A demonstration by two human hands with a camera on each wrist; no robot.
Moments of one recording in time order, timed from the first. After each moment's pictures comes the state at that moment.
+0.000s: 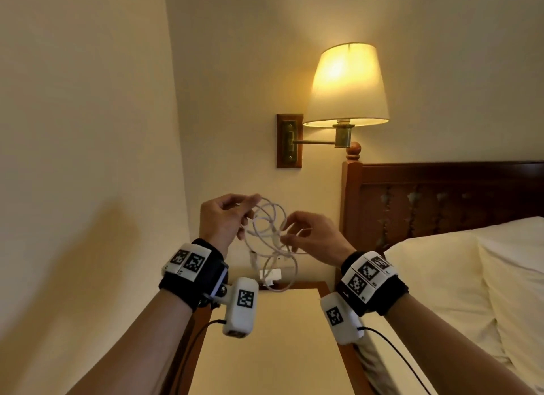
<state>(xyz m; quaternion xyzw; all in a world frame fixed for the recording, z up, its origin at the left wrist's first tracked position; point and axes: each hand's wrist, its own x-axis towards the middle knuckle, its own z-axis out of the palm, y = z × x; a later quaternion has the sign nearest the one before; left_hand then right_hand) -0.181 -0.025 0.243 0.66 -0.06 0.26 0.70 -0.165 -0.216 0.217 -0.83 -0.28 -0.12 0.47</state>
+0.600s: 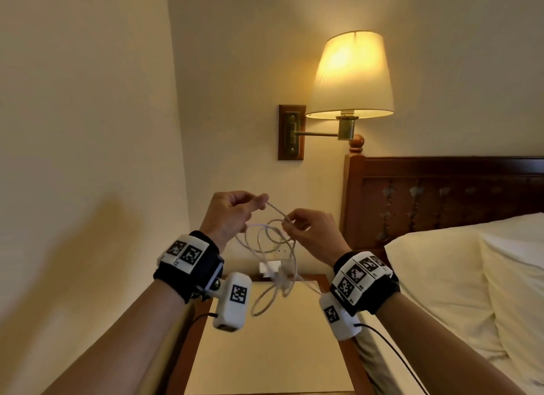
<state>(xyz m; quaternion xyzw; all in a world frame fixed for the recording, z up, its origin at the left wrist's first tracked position) -0.181 -0.021 0.239 0.75 -0.13 0.20 0.62 -0.154 -0.207 0.199 -0.84 -0.25 -0.25 0.42</state>
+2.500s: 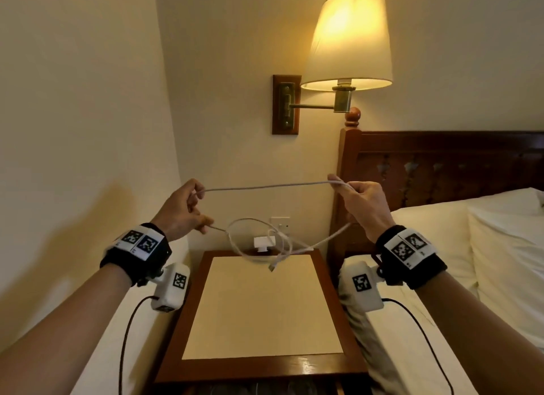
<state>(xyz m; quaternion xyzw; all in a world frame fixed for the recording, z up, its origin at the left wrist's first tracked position) -0.157 0.069 0.186 0.86 -0.13 0.17 0.46 -0.166 -0.283 0.203 -0.77 -0.08 -0.23 0.59</state>
